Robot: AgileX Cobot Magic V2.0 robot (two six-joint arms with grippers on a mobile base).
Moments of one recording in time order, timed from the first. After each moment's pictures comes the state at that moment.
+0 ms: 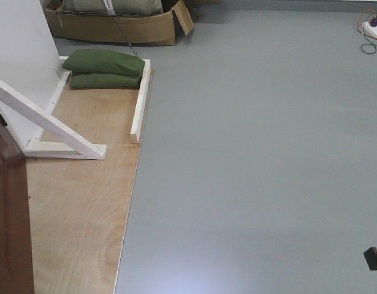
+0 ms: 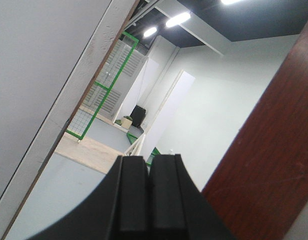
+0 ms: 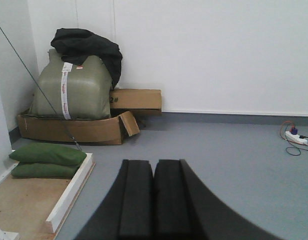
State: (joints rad) left arm 0.12 0.65 -0.74 -1.37 -1.24 1.08; right arm 0.03 -0.01 0.03 0.07 0.08 -0.08
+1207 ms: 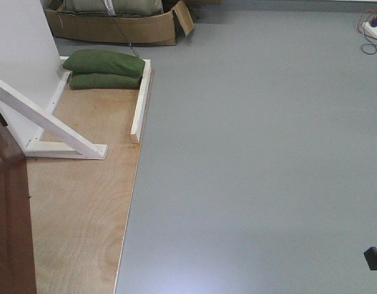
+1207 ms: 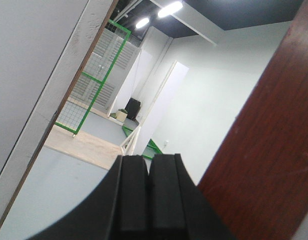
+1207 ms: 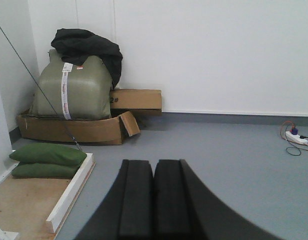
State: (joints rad) left arm 0.13 0.67 -0.75 -1.38 -1.17 1.08; right arm 0.03 -0.01 0.03 0.07 0.08 -0.08
